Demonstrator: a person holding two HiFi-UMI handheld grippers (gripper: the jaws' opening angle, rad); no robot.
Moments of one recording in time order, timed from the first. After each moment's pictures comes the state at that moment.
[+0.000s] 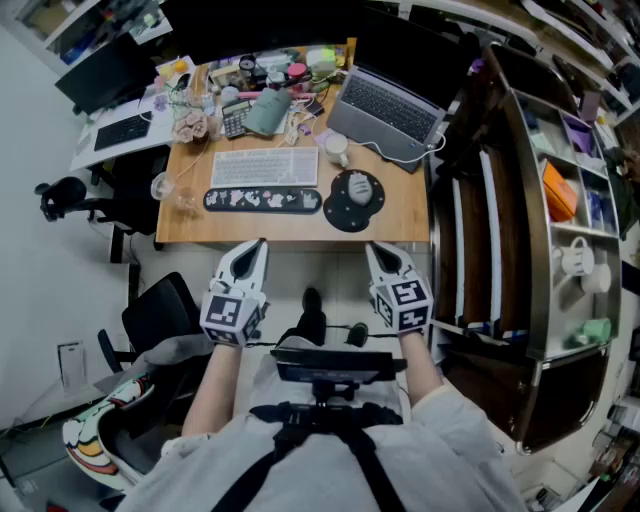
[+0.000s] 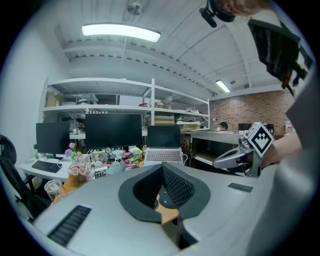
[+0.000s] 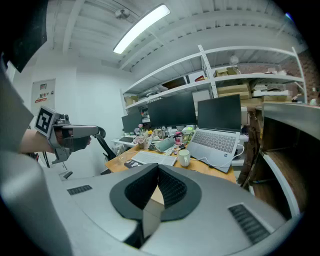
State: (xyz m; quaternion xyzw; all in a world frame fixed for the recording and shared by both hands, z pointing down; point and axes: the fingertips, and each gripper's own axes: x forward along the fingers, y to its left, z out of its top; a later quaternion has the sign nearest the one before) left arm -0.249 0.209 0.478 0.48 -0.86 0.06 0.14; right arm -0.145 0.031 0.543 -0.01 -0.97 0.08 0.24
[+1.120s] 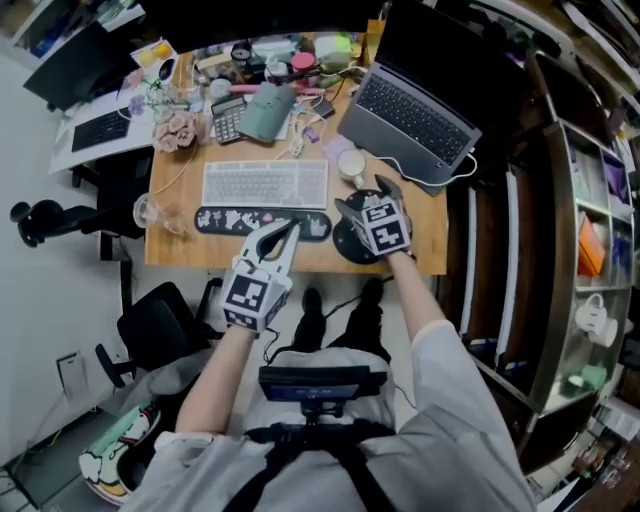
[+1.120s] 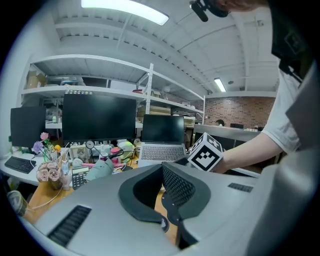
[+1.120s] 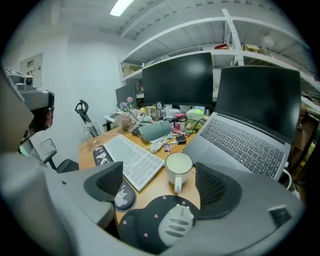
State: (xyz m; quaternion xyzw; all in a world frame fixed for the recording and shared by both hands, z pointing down) left arm -0.381 0.102 0.526 0.55 -0.82 0.07 0.17; right arm -0.410 -0.040 0.659 -0.05 -0.93 0.01 0.35
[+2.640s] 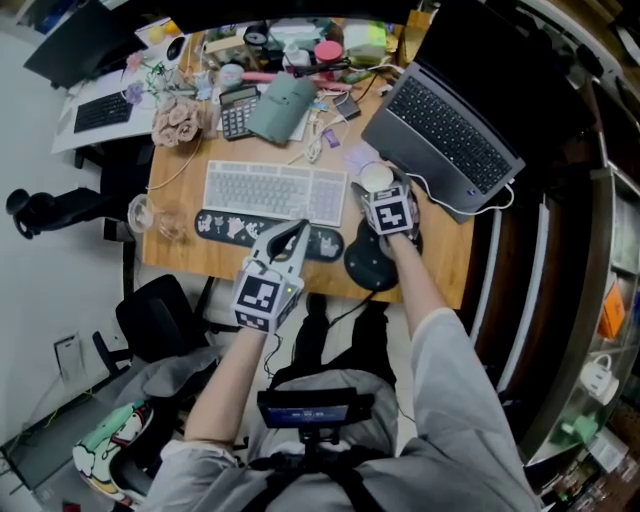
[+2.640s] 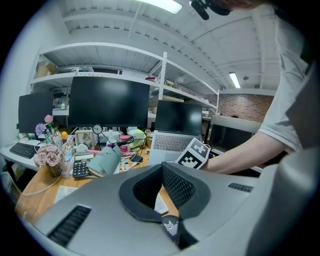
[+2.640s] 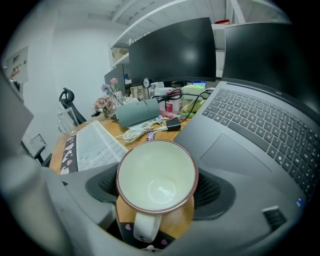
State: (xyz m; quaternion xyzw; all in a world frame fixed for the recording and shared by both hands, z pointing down) left arm -0.444 0.076 0.600 0.49 -0.84 0.06 0.22; right arm -0.501 -0.090 0.780 -0.04 -0.91 0.01 0.42
